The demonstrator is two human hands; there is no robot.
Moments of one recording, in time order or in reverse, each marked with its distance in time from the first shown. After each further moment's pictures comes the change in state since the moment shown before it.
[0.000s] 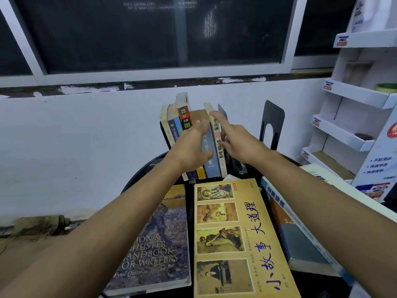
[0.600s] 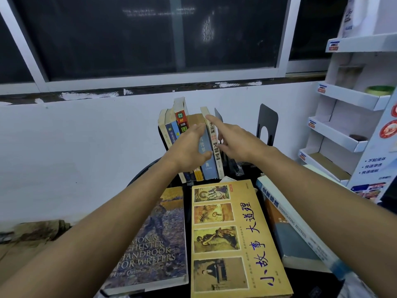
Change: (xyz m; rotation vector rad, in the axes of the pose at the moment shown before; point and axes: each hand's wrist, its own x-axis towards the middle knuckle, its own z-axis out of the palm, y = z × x) left_hand -0.001 0.007 -0.005 -0.015 -0.008 0.007; right_hand -0.004 -0.005 -0.017 -0.147 -0.047 -0.004
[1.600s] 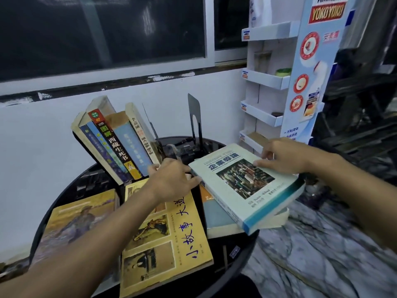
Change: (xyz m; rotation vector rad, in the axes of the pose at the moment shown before) left_hand -0.022 0.089 0.099 0.135 -0.292 0.043; right_hand -0.232 0.132 -0.092 -0.256 -0.242 0.501
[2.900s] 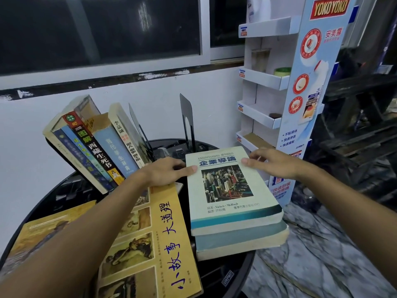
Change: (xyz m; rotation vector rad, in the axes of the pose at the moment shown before) left_hand 0.087 -0.032 0.008 -0.311 -0.317 0.005; right_hand 0.043 0.027 0.040 0.662 -0.083 0.025
